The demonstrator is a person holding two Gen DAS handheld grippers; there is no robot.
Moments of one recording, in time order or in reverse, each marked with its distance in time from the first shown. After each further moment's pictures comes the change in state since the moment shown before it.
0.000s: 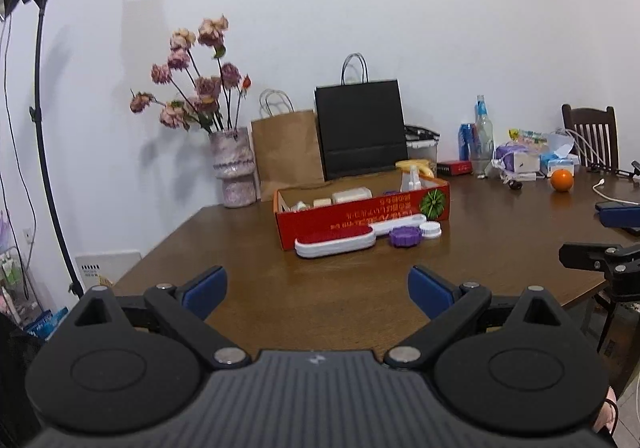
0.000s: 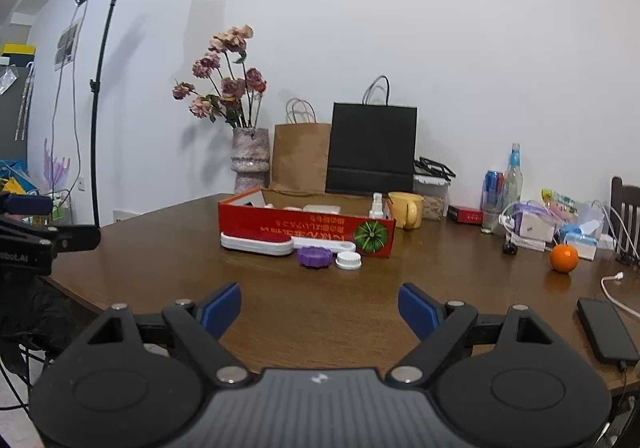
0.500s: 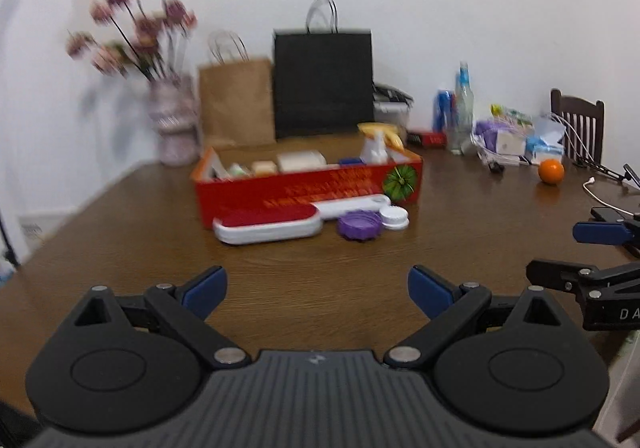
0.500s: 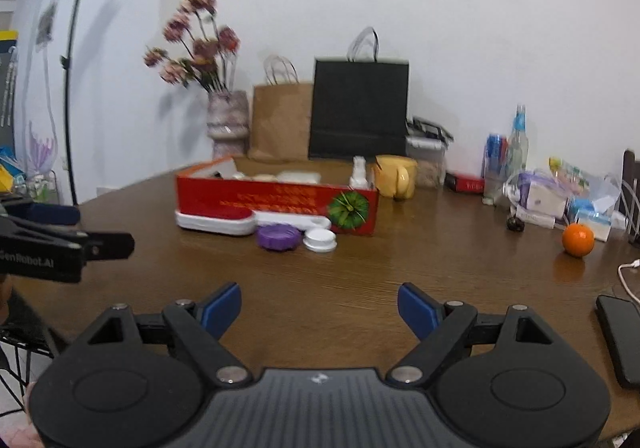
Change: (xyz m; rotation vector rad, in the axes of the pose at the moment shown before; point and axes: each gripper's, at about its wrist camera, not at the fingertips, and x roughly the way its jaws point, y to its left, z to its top) left arm 0.131 -0.036 0.022 -0.074 0.155 -0.148; right arm 0.103 -0.053 0.019 0.024 0.143 -0.004
